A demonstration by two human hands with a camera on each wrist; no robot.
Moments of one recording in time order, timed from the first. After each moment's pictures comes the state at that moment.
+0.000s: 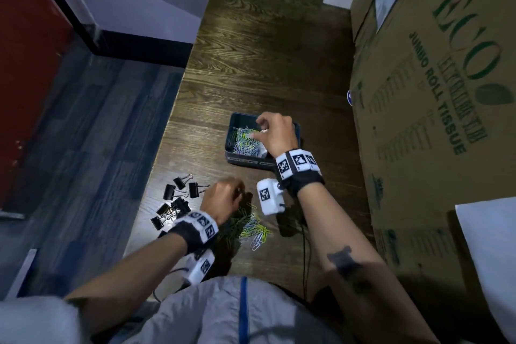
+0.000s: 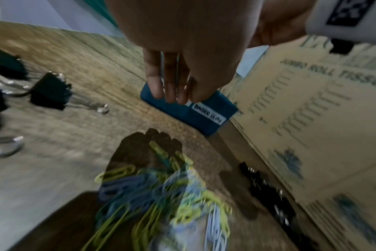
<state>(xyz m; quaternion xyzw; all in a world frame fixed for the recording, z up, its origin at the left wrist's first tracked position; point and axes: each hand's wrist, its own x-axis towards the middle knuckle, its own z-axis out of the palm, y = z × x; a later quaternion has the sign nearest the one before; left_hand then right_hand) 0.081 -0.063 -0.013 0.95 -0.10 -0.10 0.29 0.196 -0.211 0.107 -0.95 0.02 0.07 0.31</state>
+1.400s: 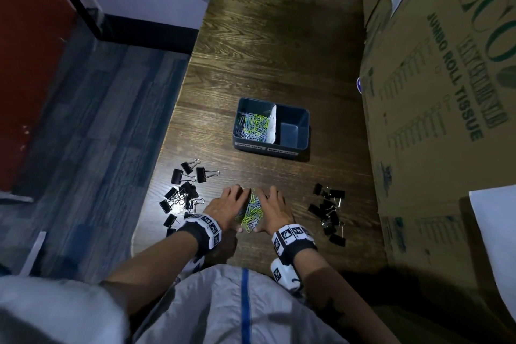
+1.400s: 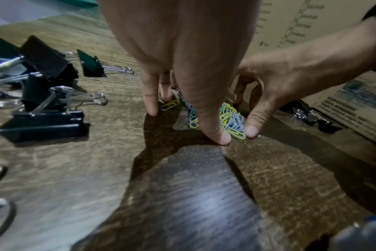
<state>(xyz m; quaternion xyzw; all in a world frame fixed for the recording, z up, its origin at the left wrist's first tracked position) 0.039 -0.057 -0.057 0.93 -0.19 -0.30 0.07 0.036 -0.224 -0.045 -0.93 -0.06 0.34 0.10</state>
